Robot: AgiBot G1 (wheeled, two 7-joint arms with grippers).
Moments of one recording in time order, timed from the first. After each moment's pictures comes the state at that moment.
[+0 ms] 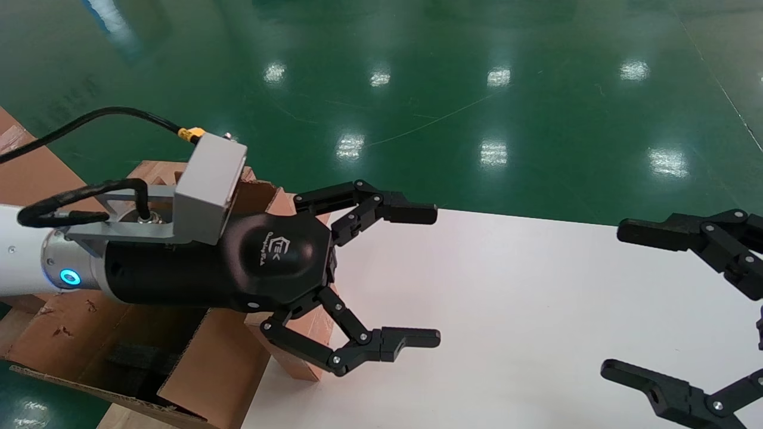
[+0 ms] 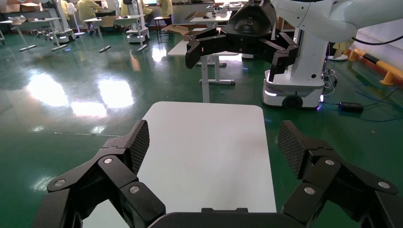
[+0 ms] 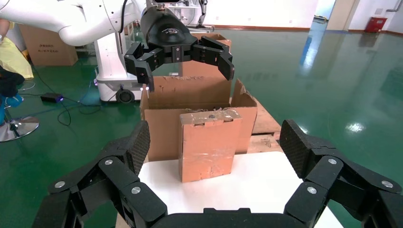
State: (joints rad) left arm -1.07 0.61 0.28 -1.28 0.73 1.50 -0.19; right arm 1.07 -0.61 -0.28 1.28 -0.73 -1.50 0.19
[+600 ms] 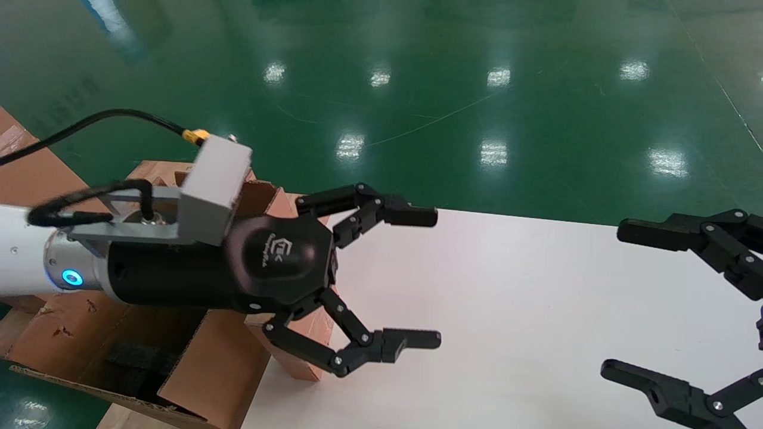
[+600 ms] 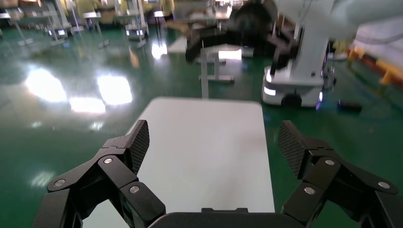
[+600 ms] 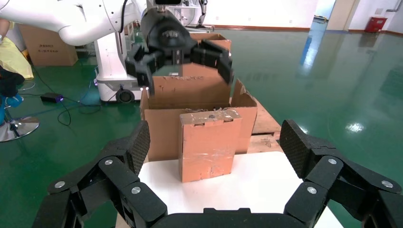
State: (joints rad) left arm -1.09 0.60 0.29 -1.30 0.78 1.48 -0.21; right arm 1.07 -0.61 -0.28 1.28 -0.73 -1.50 0.19
